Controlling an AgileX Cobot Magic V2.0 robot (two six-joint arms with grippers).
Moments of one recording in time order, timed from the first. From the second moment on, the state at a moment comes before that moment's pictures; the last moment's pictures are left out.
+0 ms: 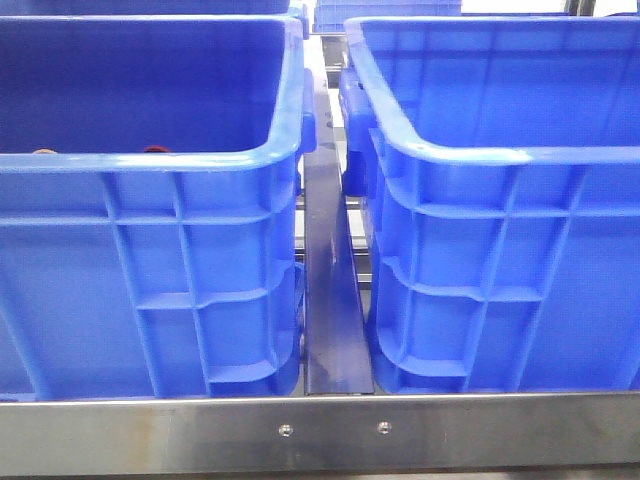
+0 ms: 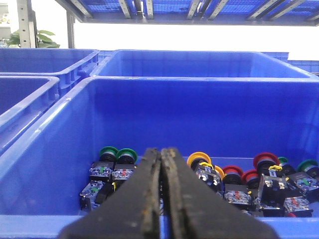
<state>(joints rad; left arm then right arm) 0.01 -0.01 -0.01 0.04 -0.05 -0.07 -0.09 -0.01 0.03 -0.09 -0.04 0.09</state>
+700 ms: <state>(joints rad) 0.01 0.39 -0.50 0.04 0.52 -0.03 -0.09 -0.01 0.03 -0.09 -0.04 0.09</state>
